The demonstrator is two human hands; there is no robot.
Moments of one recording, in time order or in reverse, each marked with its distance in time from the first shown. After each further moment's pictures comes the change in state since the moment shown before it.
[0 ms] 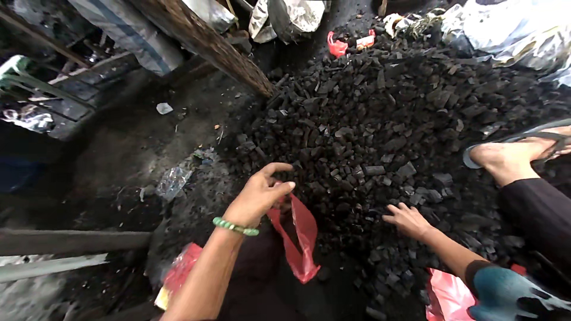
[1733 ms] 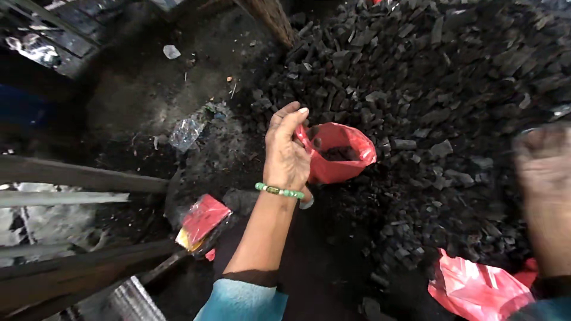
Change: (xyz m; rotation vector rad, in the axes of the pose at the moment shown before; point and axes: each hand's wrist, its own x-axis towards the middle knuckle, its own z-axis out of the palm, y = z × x) left_hand -0.002 0.003 0.026 -0.966 0.383 0.105; right_hand -0.075 0.034 -0.121 1.854 1.308 -0.018
